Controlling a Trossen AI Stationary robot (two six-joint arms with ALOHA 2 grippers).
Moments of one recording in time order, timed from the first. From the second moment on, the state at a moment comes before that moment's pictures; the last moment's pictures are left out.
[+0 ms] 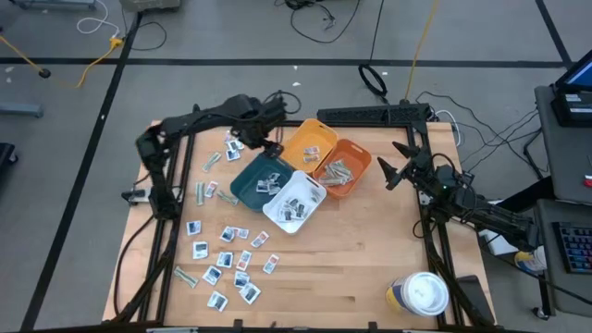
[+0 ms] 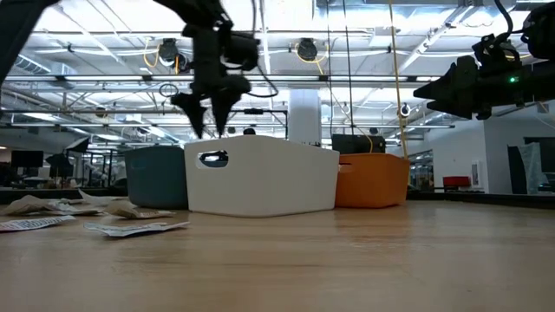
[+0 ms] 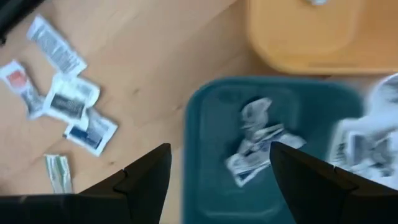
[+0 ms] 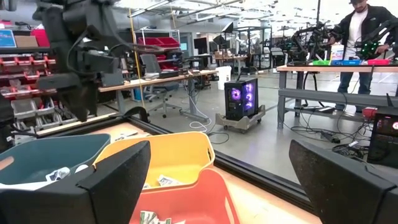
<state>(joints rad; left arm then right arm) 0.52 1.84 1.65 -1.27 0.02 -0.44 -0.42 0.01 0.01 0.08 0.31 0.06</state>
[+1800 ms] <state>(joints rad) 0.87 1.68 0.88 -0.90 -0.20 -0.30 -0.42 0.01 0.01 0.08 0.31 0.06</state>
